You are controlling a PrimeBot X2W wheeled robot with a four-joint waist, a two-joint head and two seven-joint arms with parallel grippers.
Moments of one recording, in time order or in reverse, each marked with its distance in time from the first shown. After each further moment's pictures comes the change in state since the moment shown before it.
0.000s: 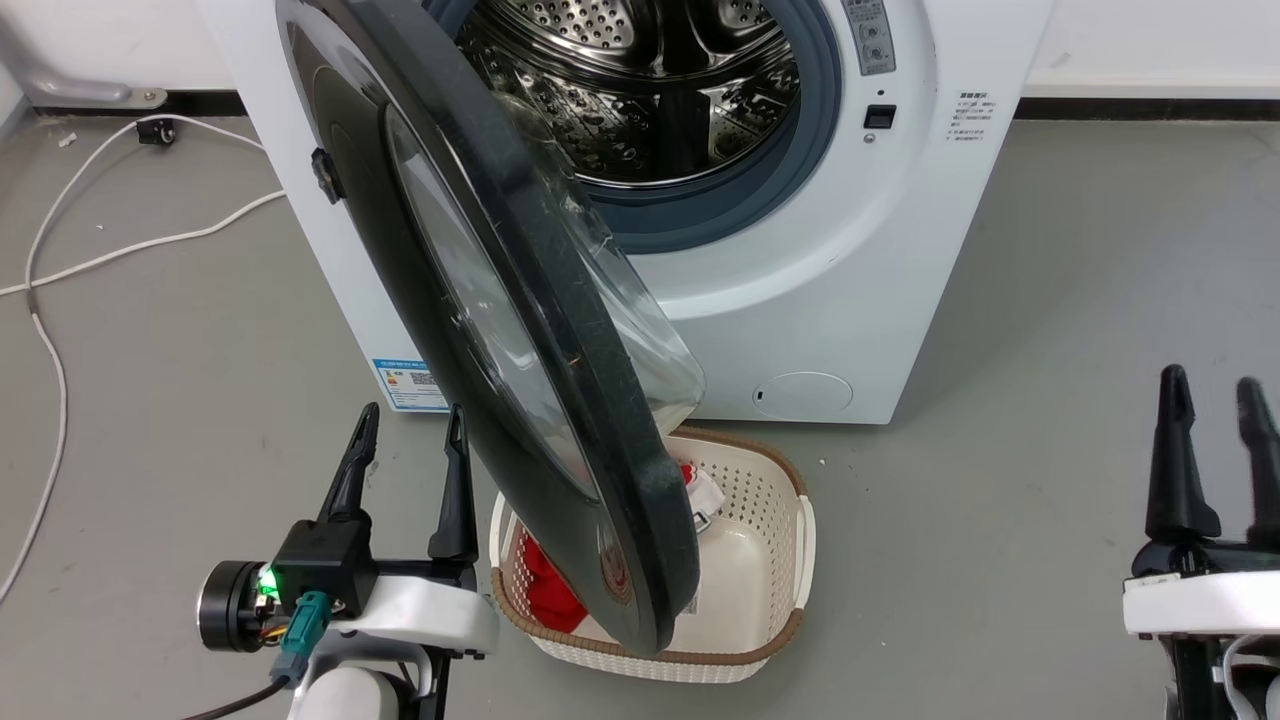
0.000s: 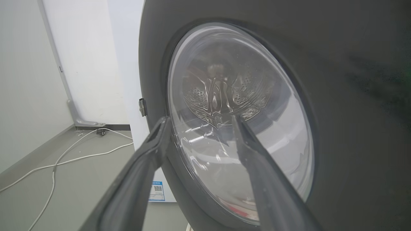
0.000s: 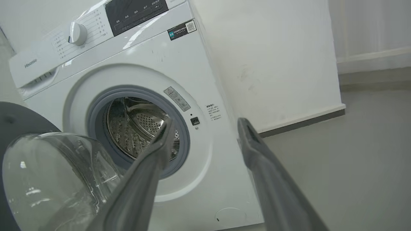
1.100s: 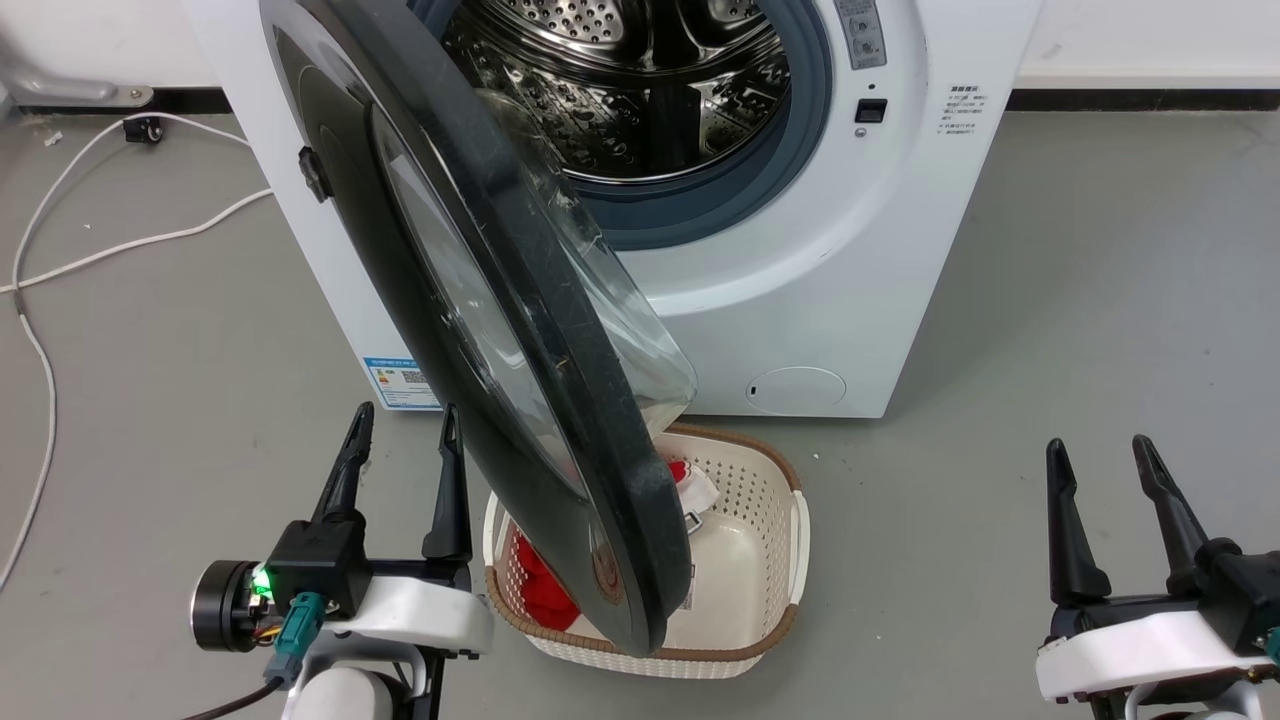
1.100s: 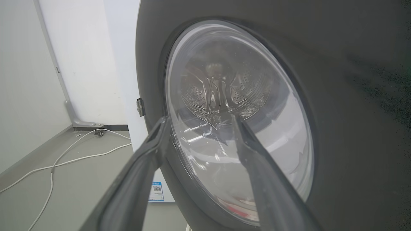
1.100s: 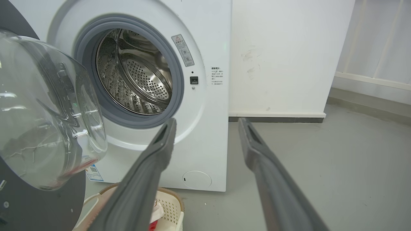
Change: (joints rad) left arm 0.003 0.000 0.014 -0.006 0.009 -0.009 0.000; right arm 0.064 0.048 0.049 0.041 -0.425 0.000 -0.026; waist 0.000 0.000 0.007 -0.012
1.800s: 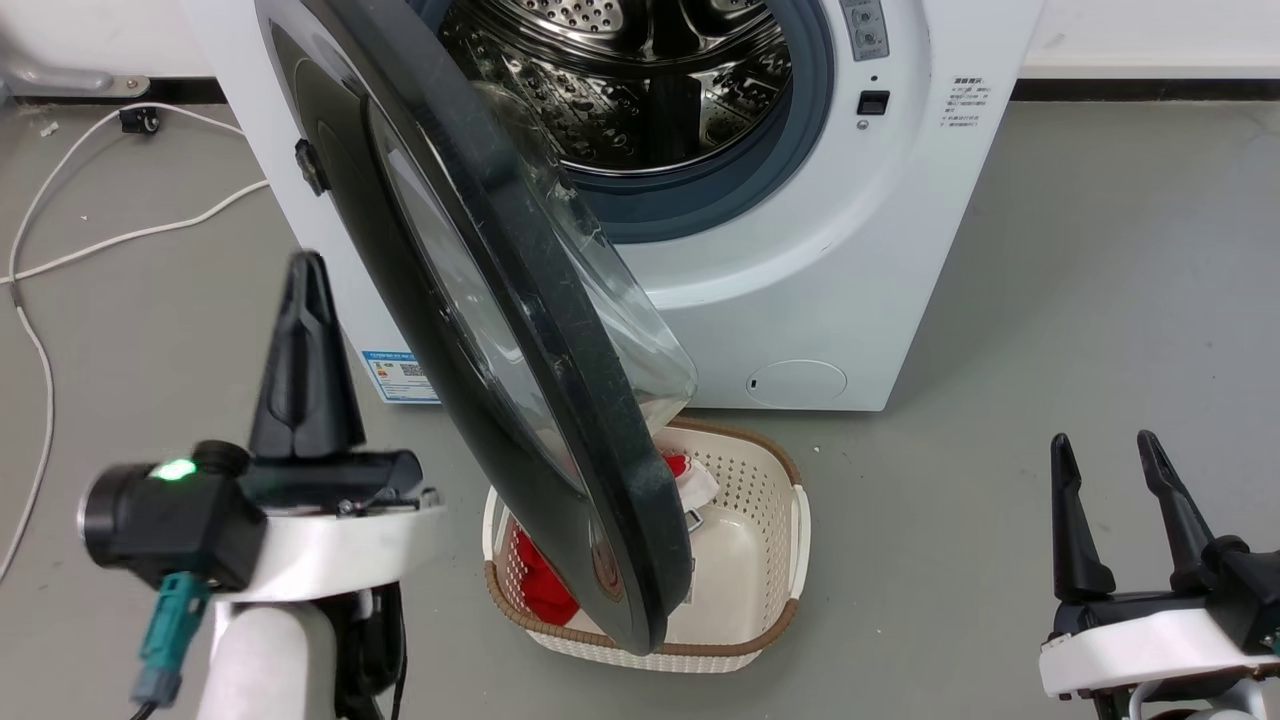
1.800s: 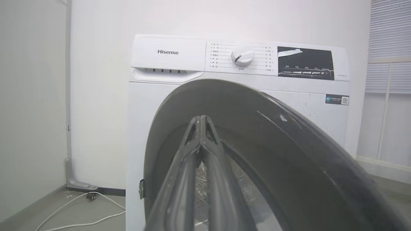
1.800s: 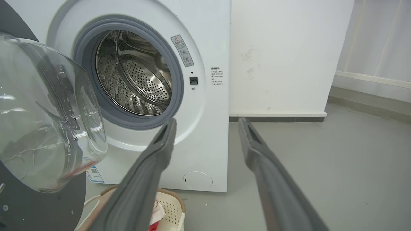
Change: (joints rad) left arm -0.068 0.000 0.031 -0.272 -0.048 0.023 0.000; right arm -0.001 0.000 -0.002 -0.012 0.009 0.000 0.001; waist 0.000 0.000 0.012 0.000
